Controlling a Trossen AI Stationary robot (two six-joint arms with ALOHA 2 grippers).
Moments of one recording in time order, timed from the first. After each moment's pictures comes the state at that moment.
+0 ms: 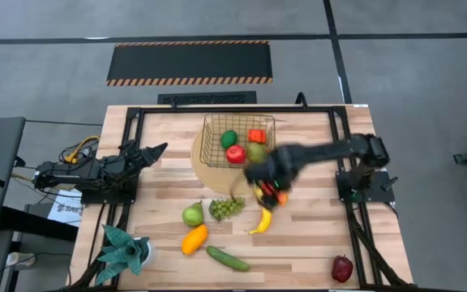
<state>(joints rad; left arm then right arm) -0.06 0.01 0.09 -0.23 -0.77 -1.15 0.16 1.81 1.74 -1.54 -0.14 0.84</state>
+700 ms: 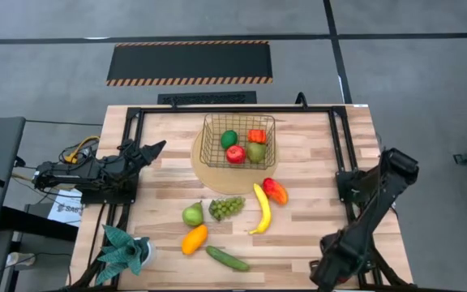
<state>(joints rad) -0.05 0.01 0.09 -0.24 -0.82 -1.18 0.91 1.71 1.34 -1.07 -0.51 2.39</state>
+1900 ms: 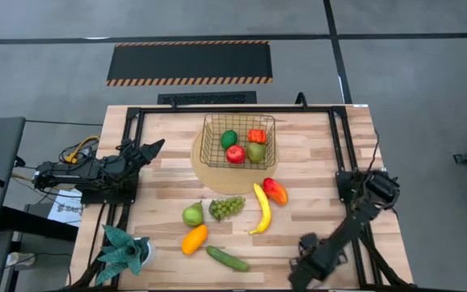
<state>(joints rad) -0.05 0.01 0.09 -0.24 -0.86 -1.19 0.84 1.98 1.34 -1.05 -0.28 2.16</state>
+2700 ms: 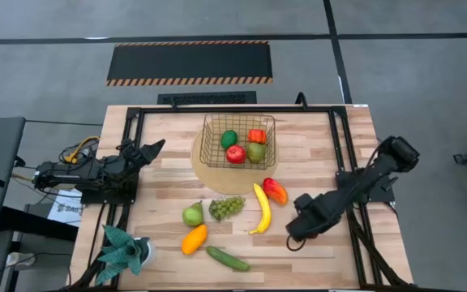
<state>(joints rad) -0.05 0.01 0.09 -0.23 -0.85 -1.16 0.60 1.58 1.17 -1.21 -0.11 1.67</state>
